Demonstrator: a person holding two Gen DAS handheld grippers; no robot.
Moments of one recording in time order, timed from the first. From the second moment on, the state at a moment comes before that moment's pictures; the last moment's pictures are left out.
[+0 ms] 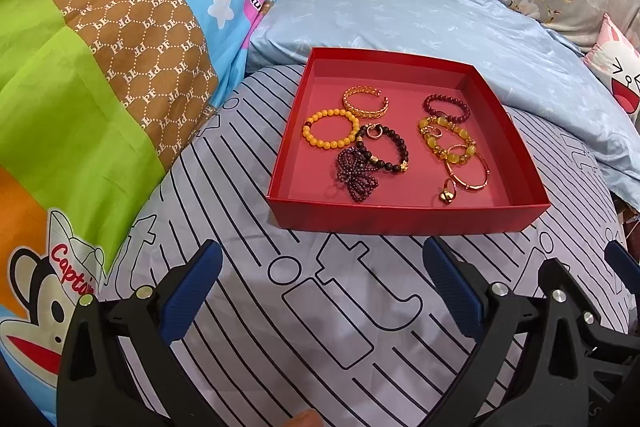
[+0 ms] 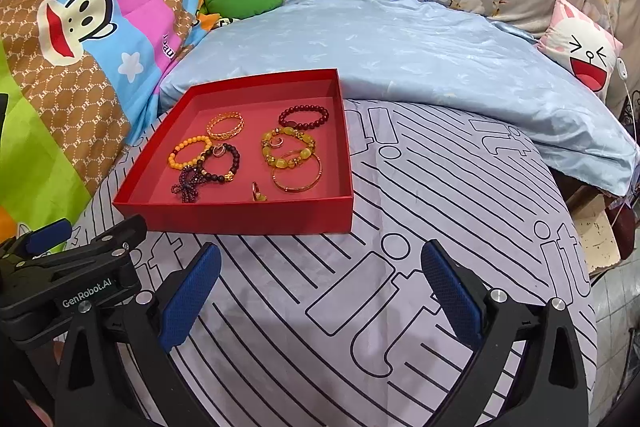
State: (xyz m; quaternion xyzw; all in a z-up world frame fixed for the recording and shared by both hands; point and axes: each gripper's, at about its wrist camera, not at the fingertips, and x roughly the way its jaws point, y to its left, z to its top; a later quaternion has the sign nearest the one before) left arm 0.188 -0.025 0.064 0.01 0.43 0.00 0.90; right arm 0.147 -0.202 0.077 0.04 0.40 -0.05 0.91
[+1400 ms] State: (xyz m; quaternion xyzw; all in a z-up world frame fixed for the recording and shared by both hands) left arm 0.185 -0.025 0.061 0.02 0.42 0.01 0.91; right arm 0.145 -0.197 0.072 0.03 0.41 -0.05 0.91
